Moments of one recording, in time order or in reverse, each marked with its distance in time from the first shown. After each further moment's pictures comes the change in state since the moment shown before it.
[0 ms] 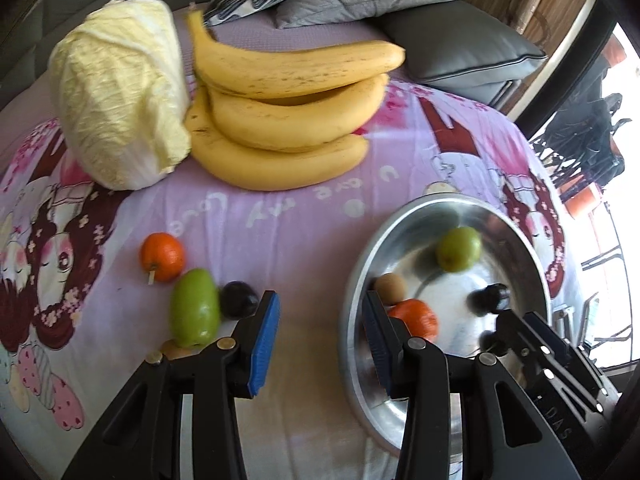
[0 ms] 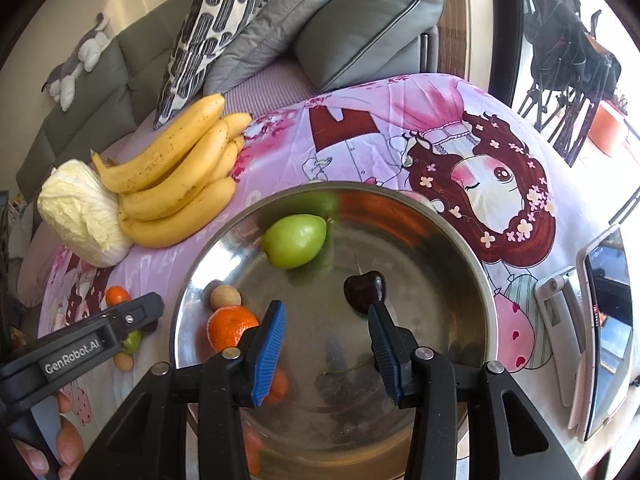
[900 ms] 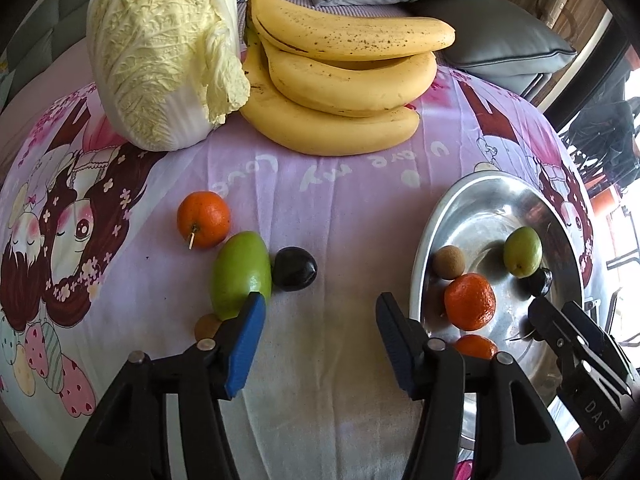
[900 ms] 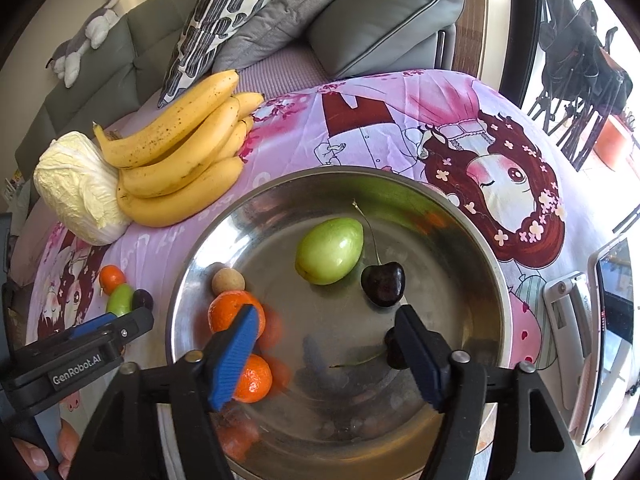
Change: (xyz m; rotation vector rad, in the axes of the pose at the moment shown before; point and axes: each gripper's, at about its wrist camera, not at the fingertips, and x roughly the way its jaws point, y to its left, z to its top) left arm 0.013 0.030 -0.013 -0.040 0.049 0.054; right arm 0.007 0.013 -0.005 -0.056 0.029 -0.019
